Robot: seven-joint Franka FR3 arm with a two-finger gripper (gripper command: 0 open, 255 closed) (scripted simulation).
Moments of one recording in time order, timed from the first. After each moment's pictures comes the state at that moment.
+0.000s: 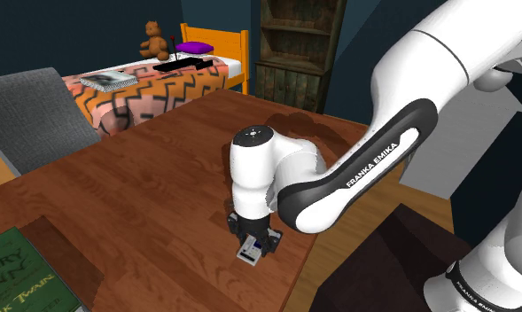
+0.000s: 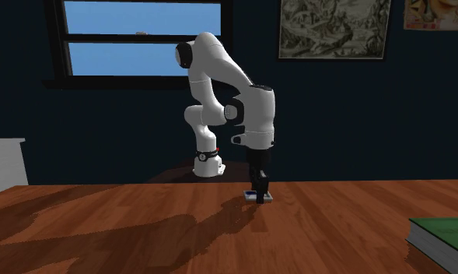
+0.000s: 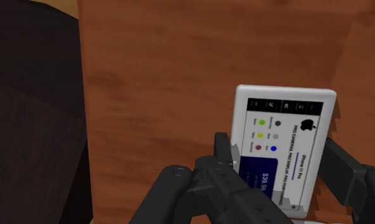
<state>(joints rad) -0.06 0.30 0.78 -2.24 -0.31 2.42 2.09</state>
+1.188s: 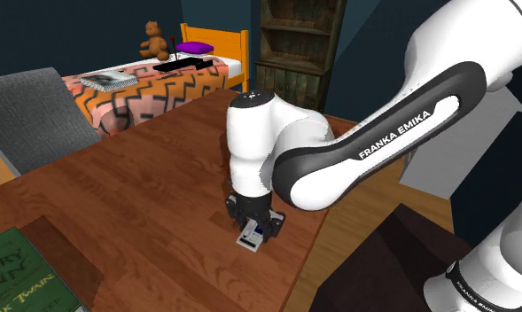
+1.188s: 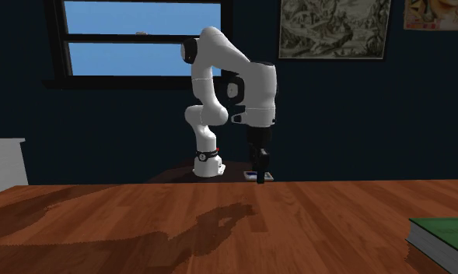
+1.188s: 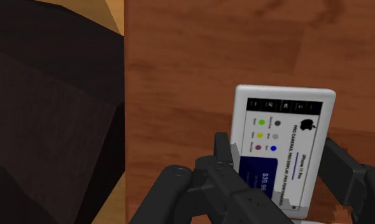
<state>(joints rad) -0.12 0.15 0.86 -2.20 -0.14 2.27 1.97</state>
